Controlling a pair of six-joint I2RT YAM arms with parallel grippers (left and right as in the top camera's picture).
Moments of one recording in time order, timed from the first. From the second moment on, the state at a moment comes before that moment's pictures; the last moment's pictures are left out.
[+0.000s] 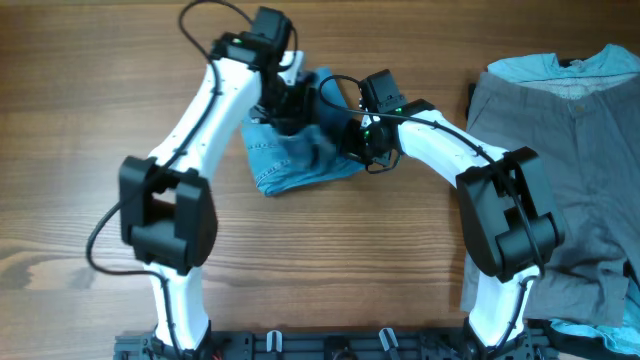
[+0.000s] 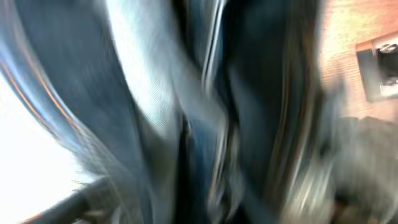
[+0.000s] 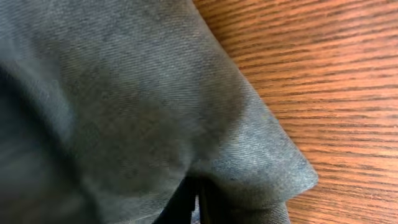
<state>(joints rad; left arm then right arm) -0.35 2.10 1.82 -1.08 0.24 -0.22 0.40 2.04 1.31 -0.52 -0.32 0.68</state>
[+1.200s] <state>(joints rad) -0.20 2.04 1.71 -1.18 0.28 -0.21 0.37 2.03 1.34 -0.62 -0.43 0.60</state>
